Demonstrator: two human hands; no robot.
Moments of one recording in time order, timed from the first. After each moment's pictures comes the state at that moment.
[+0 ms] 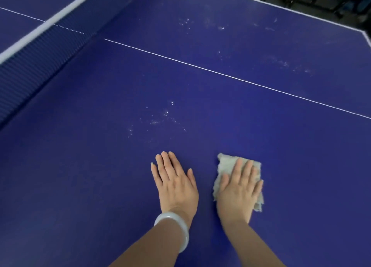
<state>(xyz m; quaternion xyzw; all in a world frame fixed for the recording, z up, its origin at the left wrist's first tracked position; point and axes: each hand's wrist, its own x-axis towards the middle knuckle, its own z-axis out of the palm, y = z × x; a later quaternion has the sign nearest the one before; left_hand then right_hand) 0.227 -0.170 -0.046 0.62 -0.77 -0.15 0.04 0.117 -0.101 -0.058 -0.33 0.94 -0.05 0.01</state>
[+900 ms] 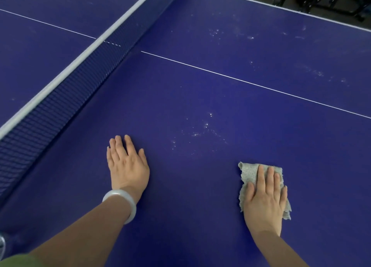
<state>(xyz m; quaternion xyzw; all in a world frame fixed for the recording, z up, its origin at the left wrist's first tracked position) 0.400 -0.334 -0.054 0.68 -0.72 -0.10 0.10 0.151 -0.130 -0.064 -0.35 0.93 -0.06 0.00</state>
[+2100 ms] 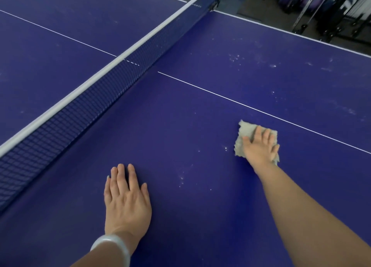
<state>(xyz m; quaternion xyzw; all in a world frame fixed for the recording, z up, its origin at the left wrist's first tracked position) 0.399 -0.336 -0.064 0.69 -0.72 -0.04 0.06 0.051 -0.390 -0.037 -0.36 0.92 -0.07 0.14</state>
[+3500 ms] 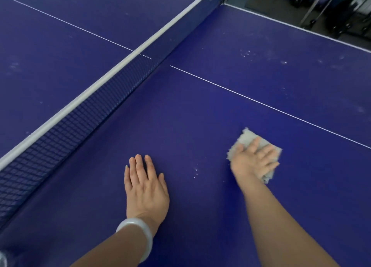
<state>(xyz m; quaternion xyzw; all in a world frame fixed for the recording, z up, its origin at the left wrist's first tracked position) 0.399 -0.338 -0.058 0.68 -0.73 -0.04 0.05 0.151 -0.363 -0.033 -0.26 0.96 -0.01 0.13</state>
